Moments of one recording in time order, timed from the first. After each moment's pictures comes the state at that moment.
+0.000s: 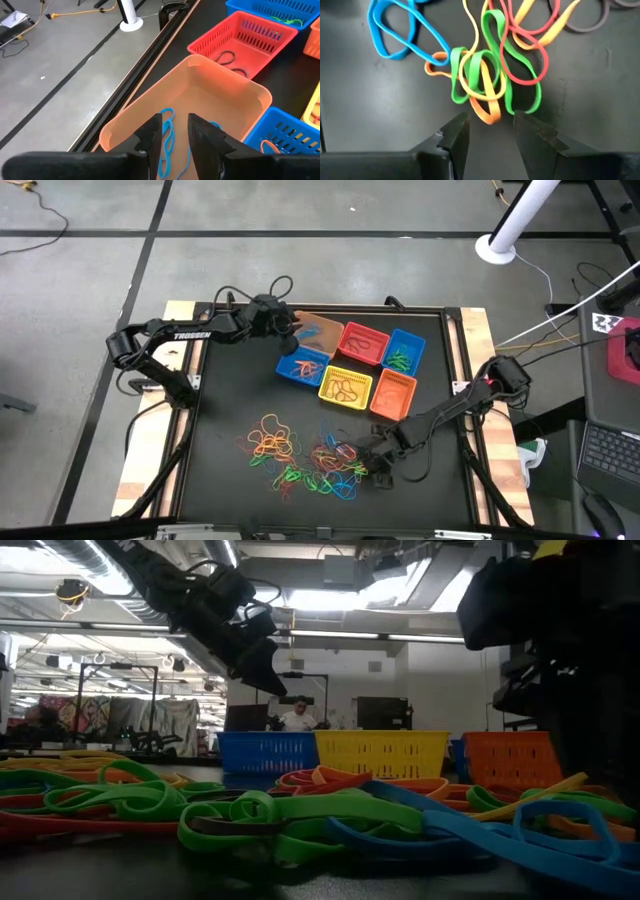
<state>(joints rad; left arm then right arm) 0.56 1.48 0.83 0.09 -0.03 0.16 0.50 1.77 1.04 -0.48 -0.10 0.61</state>
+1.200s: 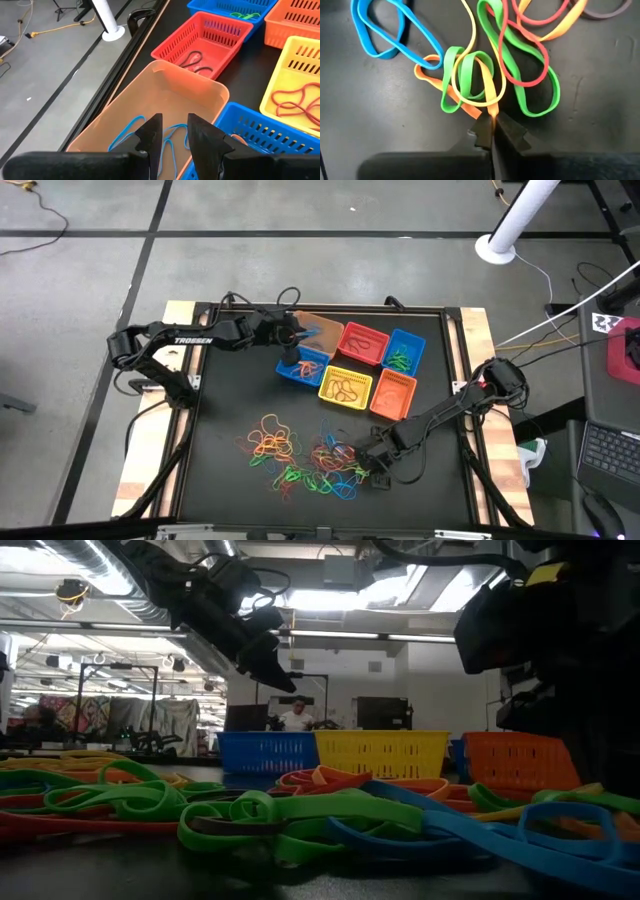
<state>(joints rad) 0.46 1.48 0.82 0.09 -0.03 0.22 0.50 1.82 1.05 -0.47 -0.15 0.63</state>
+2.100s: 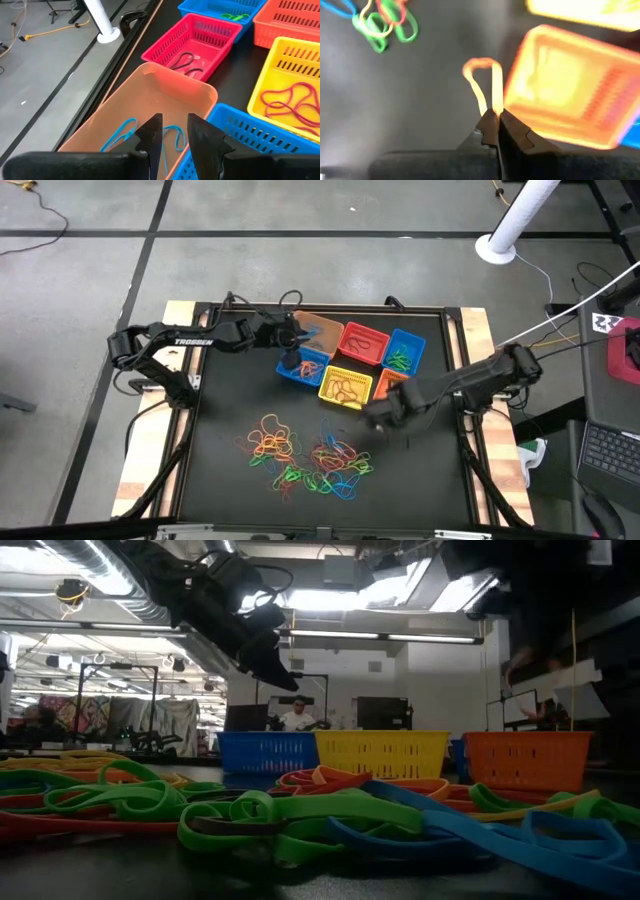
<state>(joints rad) 0.43 1.48 0.82 0.09 -0.03 0.22 0.29 1.61 1.37 -1.30 0.03 0.37</state>
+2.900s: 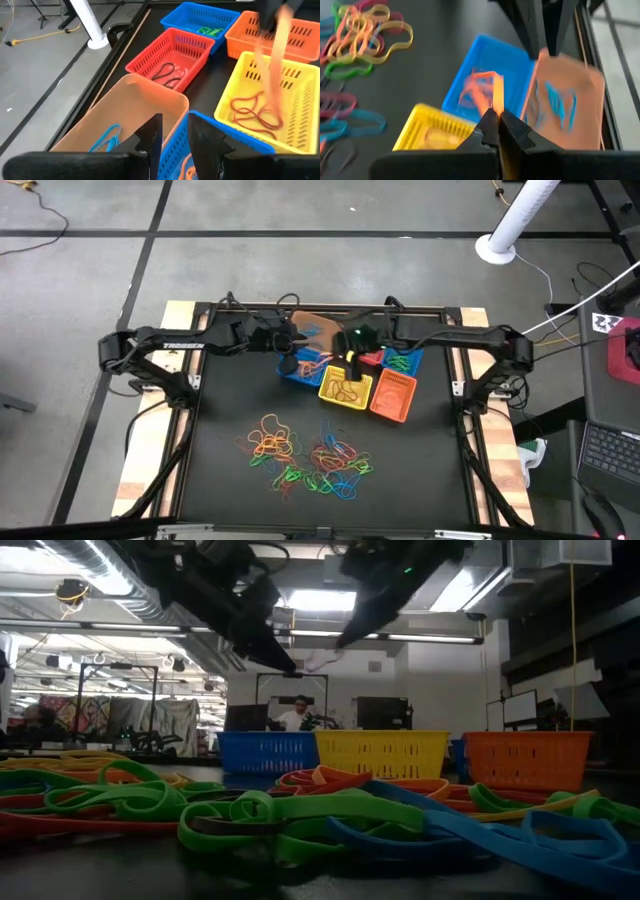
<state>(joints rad) 0.37 1.38 0.83 0.00 -0.03 0.17 -0.22 1.64 1.38 -0.50 -0.10 -0.33</state>
